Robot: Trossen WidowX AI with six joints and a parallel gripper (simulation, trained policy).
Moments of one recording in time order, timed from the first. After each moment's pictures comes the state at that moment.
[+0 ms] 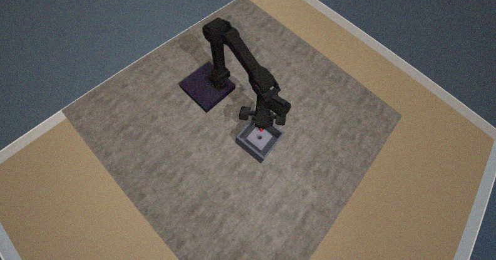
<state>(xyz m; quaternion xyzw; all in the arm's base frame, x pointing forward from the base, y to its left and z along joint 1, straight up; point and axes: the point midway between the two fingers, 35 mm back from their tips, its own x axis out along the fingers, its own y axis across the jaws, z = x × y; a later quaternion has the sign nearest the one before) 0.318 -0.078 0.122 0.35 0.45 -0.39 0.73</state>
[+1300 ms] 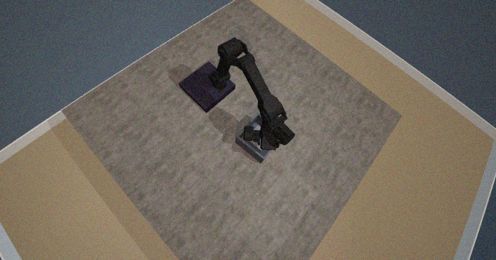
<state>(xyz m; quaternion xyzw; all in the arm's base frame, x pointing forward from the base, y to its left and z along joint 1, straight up) 0.371 -0.120 0.079 0.30 0.52 -0.37 0.71</state>
